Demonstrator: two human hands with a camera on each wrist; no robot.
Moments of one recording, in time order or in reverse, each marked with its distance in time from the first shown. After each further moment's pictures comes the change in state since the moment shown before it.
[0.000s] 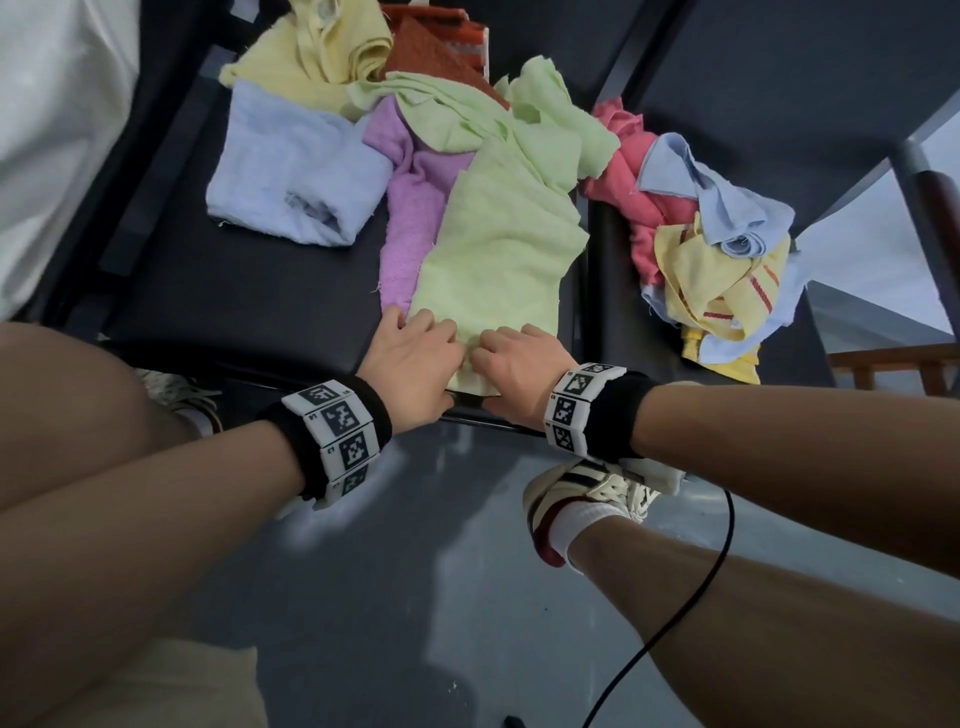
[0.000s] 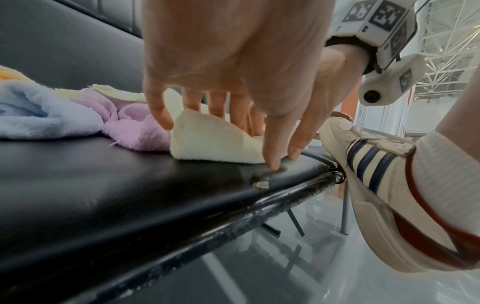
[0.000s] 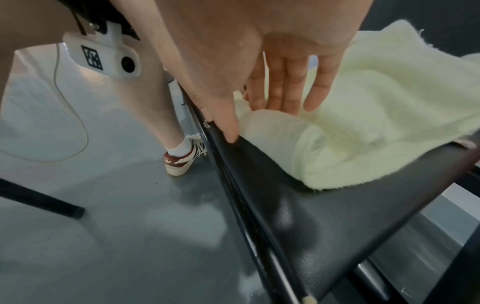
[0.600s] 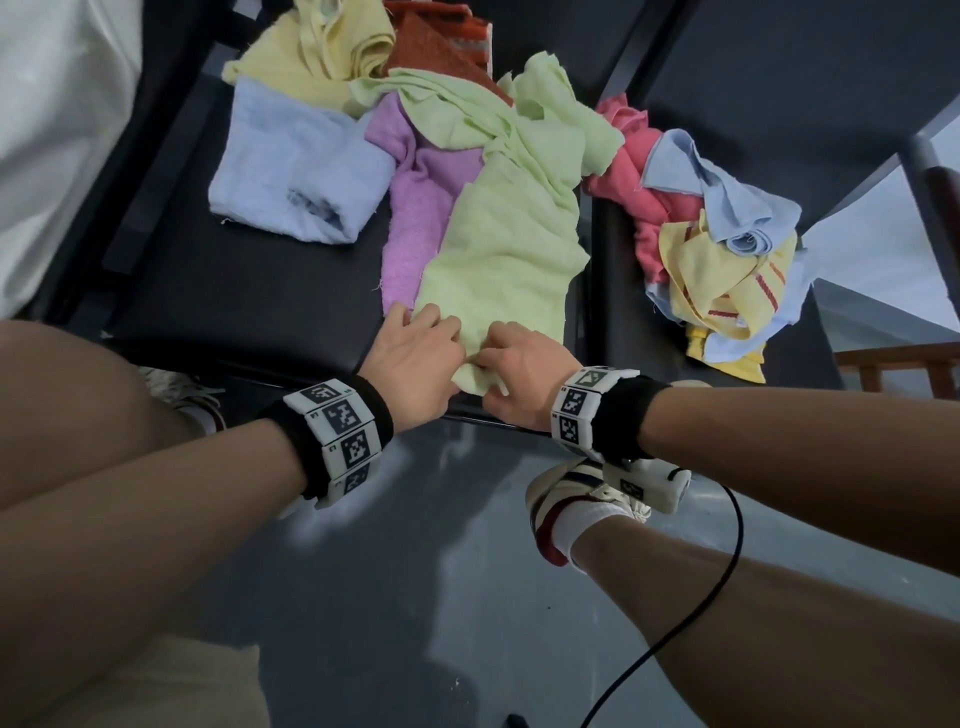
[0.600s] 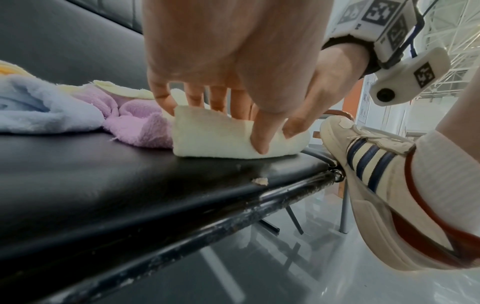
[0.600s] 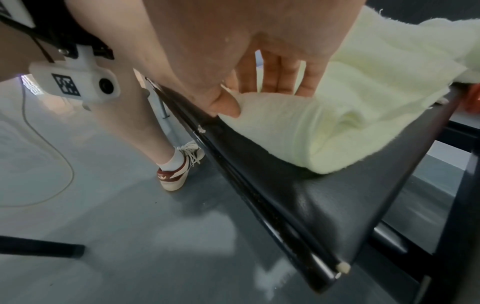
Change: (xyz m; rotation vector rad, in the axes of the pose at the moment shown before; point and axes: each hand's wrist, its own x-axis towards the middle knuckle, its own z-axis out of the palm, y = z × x) left_hand -0.002 -0.001 0.000 -0.023 0.043 0.024; right_hand -0.001 0.001 0.009 0.220 0.040 0.061
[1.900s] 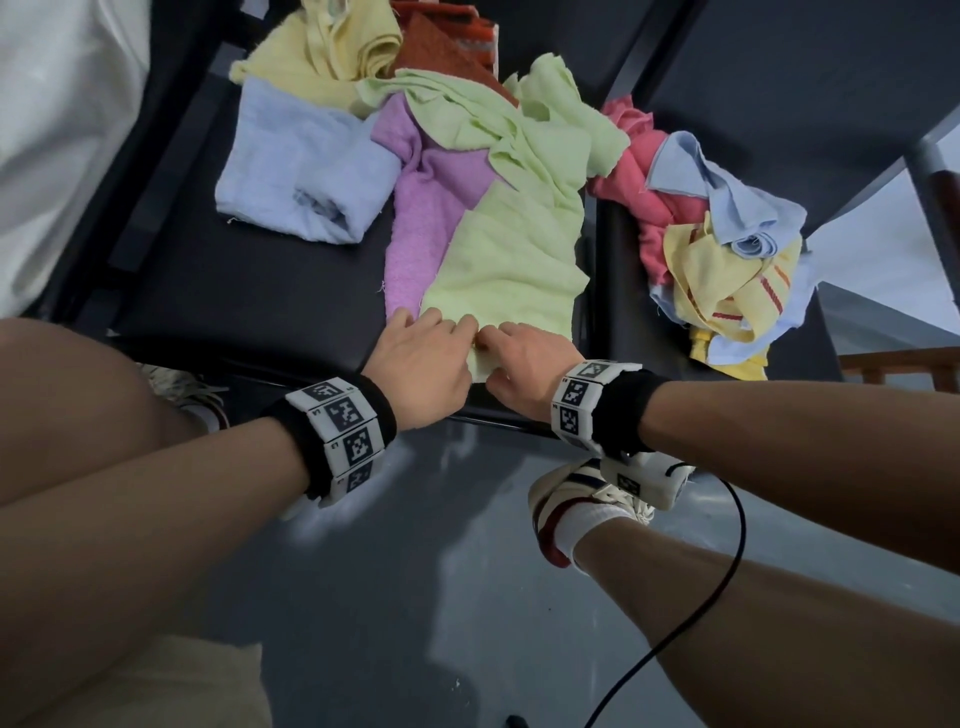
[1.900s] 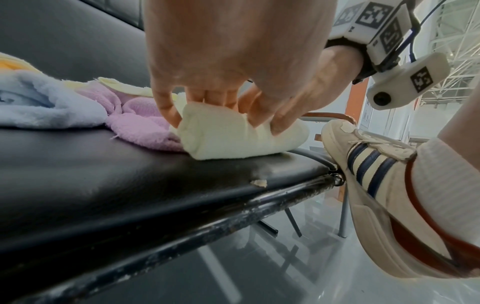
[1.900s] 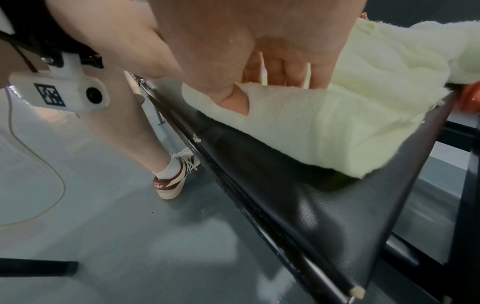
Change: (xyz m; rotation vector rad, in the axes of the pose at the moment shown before) left_hand 0.004 0.002 0.003 -0.138 0.079 -0.084; right_hand 0.008 -0.001 -0.004 -0.035 0.028 0.068
